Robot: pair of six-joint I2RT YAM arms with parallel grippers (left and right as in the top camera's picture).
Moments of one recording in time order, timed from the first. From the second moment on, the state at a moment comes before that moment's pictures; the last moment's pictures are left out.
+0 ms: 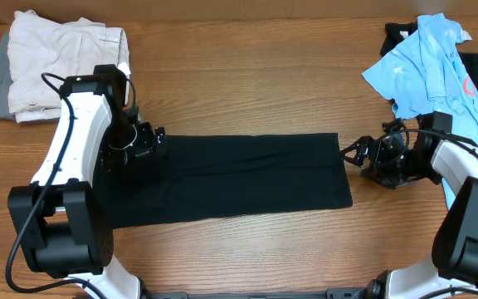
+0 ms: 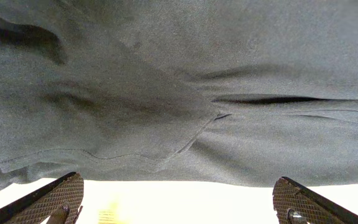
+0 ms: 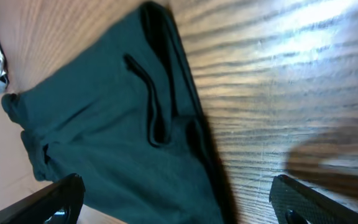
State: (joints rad) left arm 0.06 1.84 1.46 -1.33 0.16 -0.20; right arm -0.32 1.77 0.96 -0.74 -0.71 0.01
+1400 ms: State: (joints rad) left arm 0.06 1.84 1.34 -1.25 0.17 -0.20; right arm -0.18 1.85 0.91 -0.58 -0.82 0.13
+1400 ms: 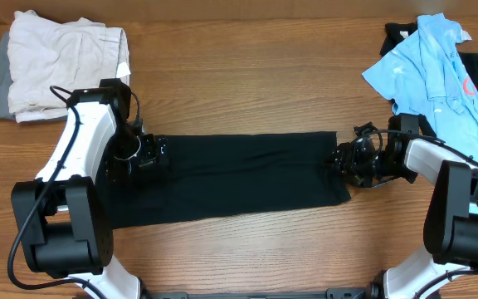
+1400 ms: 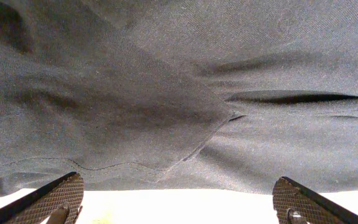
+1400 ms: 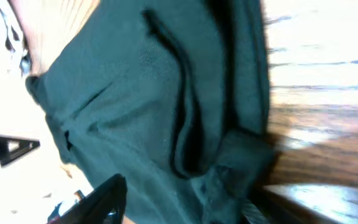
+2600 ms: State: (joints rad) left arm 0.06 1.84 1.34 -1.24 0.17 -0.20; right arm -0.29 1.83 1.00 -0.66 -0.64 0.33
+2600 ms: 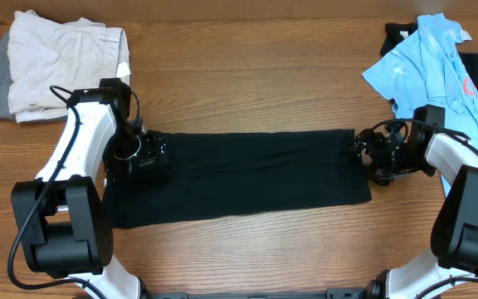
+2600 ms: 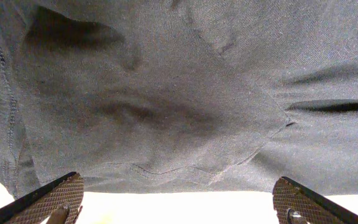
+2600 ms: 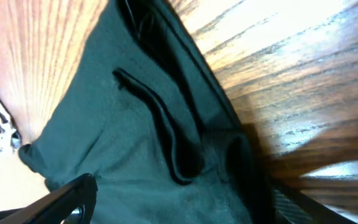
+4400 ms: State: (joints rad) left arm 0.06 1.84 1.34 -1.23 0.17 -0.20; right arm 0.01 1.86 1.27 -1.10 0.16 0.66
